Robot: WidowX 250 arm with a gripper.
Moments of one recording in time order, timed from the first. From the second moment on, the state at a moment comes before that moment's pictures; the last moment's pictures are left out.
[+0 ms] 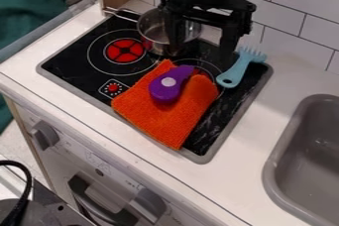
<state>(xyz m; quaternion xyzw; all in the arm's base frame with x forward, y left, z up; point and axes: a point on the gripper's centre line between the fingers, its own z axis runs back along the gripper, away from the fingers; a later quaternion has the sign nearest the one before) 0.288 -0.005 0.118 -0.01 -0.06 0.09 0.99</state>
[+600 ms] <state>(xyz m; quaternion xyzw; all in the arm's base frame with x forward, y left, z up) 0.328 0.001 0.102 -0.01 -0.05 0.07 1.00</state>
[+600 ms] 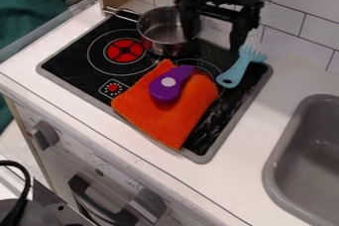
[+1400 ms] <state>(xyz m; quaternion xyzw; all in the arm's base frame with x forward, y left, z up) 0.366 0.046 0.068 0.00 -0.05 0.08 1.00</state>
